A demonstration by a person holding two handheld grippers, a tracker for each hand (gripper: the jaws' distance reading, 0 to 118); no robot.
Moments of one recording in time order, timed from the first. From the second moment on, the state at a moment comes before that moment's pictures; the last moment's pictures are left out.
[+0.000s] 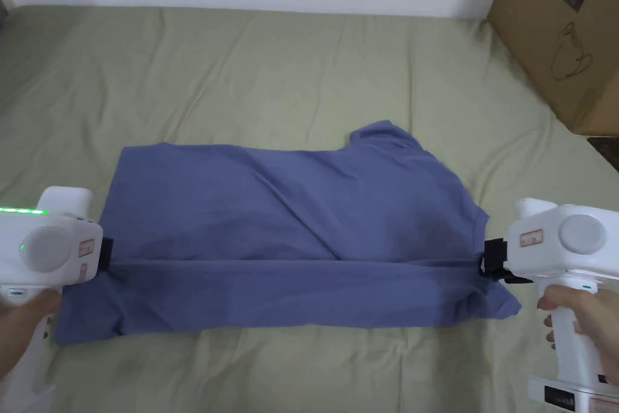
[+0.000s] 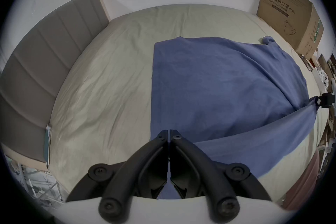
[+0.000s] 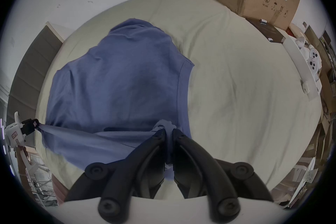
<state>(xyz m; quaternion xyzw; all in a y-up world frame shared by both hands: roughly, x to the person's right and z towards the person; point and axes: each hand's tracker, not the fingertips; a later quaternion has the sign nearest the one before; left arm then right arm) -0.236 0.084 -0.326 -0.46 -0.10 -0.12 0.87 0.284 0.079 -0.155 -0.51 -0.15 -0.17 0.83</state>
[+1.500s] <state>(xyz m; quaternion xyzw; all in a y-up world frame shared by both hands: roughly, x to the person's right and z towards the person) -0.270 0.050 -0.276 -0.52 -0.08 -0.05 0.85 0.268 0.054 -0.082 -0.49 -0.16 -0.17 0.84</state>
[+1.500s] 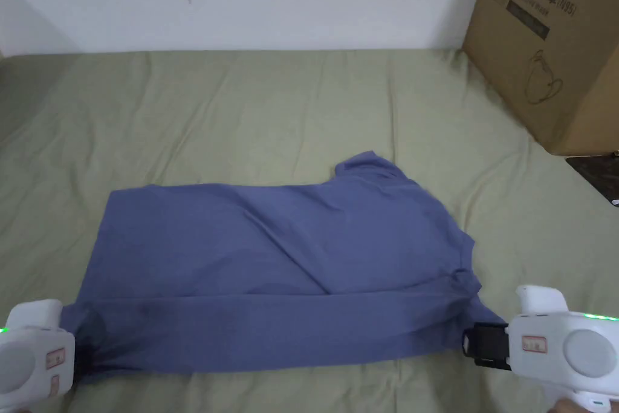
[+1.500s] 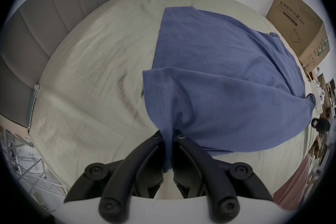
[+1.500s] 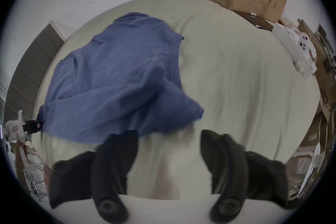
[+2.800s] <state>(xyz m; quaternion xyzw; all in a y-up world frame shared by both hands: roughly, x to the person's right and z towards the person) -0.296 0.098 -0.175 -0.48 -0.11 -0.05 0.87 0.237 0.090 0.038 -0.48 -0.17 -0.16 0.85</state>
